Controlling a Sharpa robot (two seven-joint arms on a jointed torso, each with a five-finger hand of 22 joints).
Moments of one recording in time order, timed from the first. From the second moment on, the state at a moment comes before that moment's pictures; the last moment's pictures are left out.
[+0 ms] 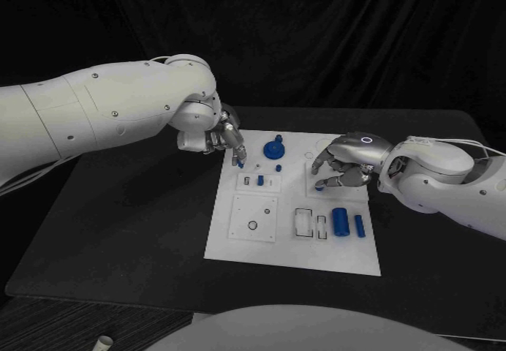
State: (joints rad) left arm 1.56 -0.56 -0.21 1.29 -0.75 0.42 -0.70; left_hand 1.16 0.00 0.41 -0.03 0.46 0.99 0.07 0.28 0.79 1.46 -0.02 1.57 1.31 1.47 -0.07 1.56 1.31 0.06 1.47 0.04 1.22 1.31; right arm 1.32 -0.89 -0.21 1.57 -1.67 -0.23 0.08; right_hand 1.37 -0.10 0.15 0.28 0.13 0.94 0.08 0.15 0.38 1.41 -0.02 1.39 1.29 1.47 -0.07 1.39 1.31 0.07 1.45 0.04 1.27 1.31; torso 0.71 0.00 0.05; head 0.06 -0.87
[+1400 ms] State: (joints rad) left arm 1.51 -0.62 -0.21 1.40 -0.75 0.27 -0.70; left_hand 1.14 0.02 0.42 -0.02 0.49 0.98 0.07 0.31 0.81 1.46 -0.02 1.57 1.31 1.47 -0.07 1.56 1.31 0.06 1.46 0.03 1.23 1.31; right arm 1.32 -0.91 -0.21 1.59 -1.67 -0.25 0.08; right_hand 1.37 -0.10 0.15 0.28 0.13 0.94 0.08 0.15 0.38 1.41 -0.02 1.38 1.29 1.47 -0.07 1.39 1.31 0.07 1.45 0.04 1.27 1.31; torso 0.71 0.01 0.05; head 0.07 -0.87
